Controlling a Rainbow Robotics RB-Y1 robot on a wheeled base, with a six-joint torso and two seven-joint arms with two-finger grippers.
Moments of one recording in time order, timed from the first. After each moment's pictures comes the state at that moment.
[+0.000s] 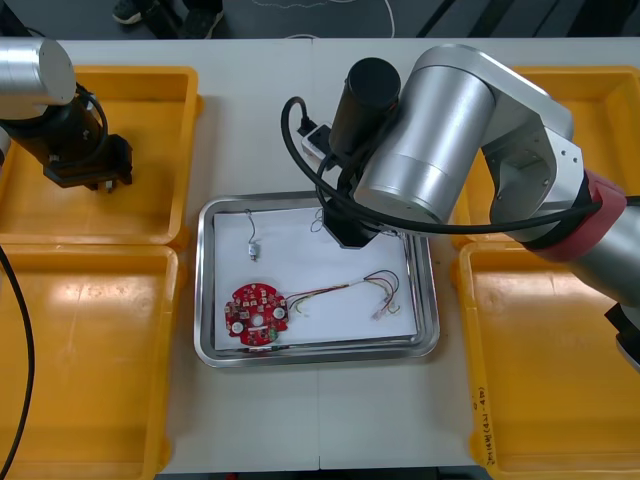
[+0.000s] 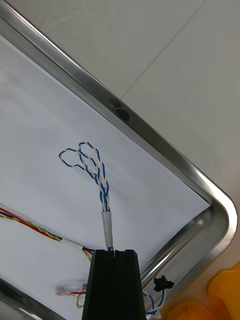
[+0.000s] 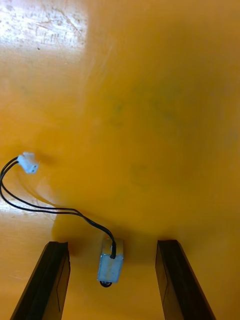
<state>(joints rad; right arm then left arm) -0.96 -0.52 0.76 -1.88 -0.64 1.67 1.19 -0.96 0.59 -0.06 -0.84 0.53 1.42 -1.39</state>
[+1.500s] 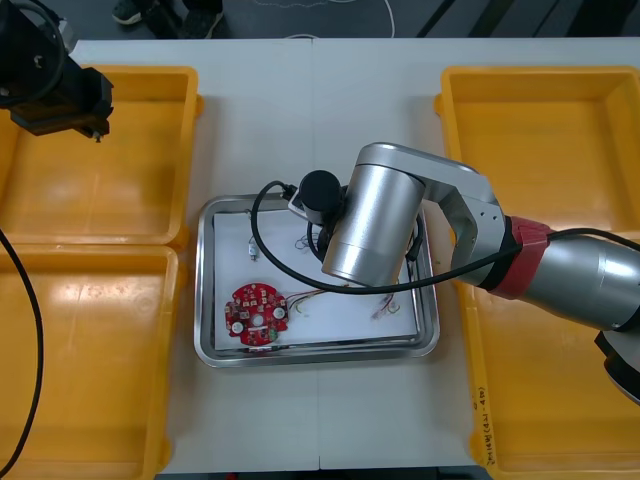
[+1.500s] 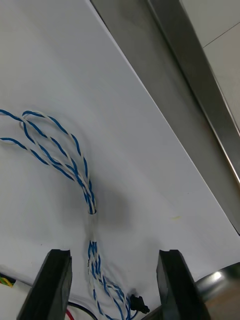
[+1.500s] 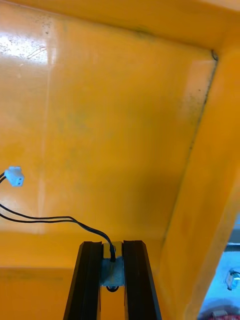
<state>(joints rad) -0.96 -0.47 1.01 -1.69 -0.46 1.51 1.33 -0.96 0.59 0.15 -1.22 0.55 1.76 -1.39</state>
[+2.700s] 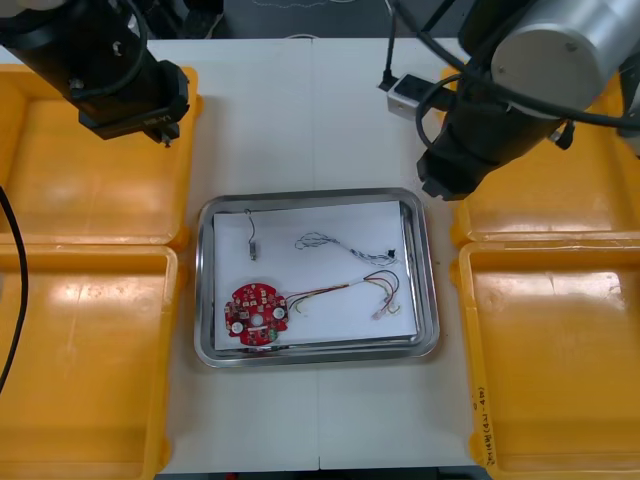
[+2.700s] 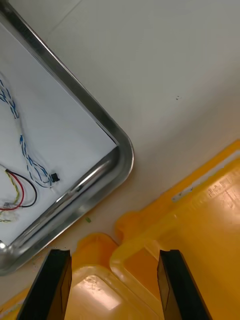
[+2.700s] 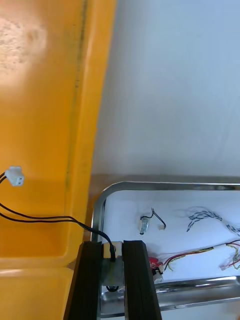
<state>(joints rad) -0.97 -0.72 0.49 -1.84 -0.91 1.79 1.56 -0.95 0.59 -0.10 -1.59 0.78 1.91 -0.94</state>
